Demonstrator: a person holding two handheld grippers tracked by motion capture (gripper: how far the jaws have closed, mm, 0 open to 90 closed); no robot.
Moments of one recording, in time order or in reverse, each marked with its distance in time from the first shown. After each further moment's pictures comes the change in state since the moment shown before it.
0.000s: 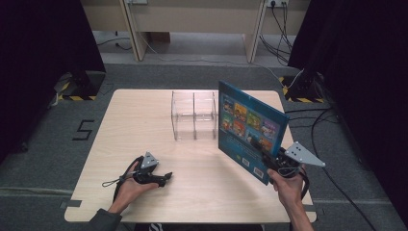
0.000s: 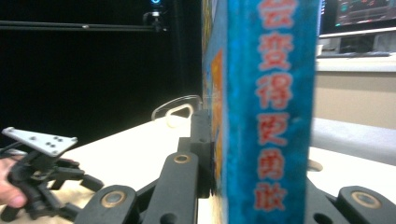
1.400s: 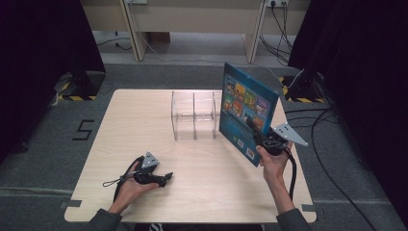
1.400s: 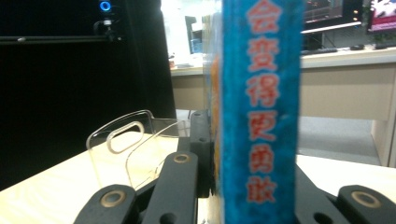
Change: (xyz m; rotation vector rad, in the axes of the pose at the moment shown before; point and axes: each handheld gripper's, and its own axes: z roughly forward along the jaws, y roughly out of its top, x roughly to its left) left arm -0.001 0.000 0.001 0.001 0.002 -0.003; right arm -0.031 -0.005 0.063 -0.033 -0.163 0.062
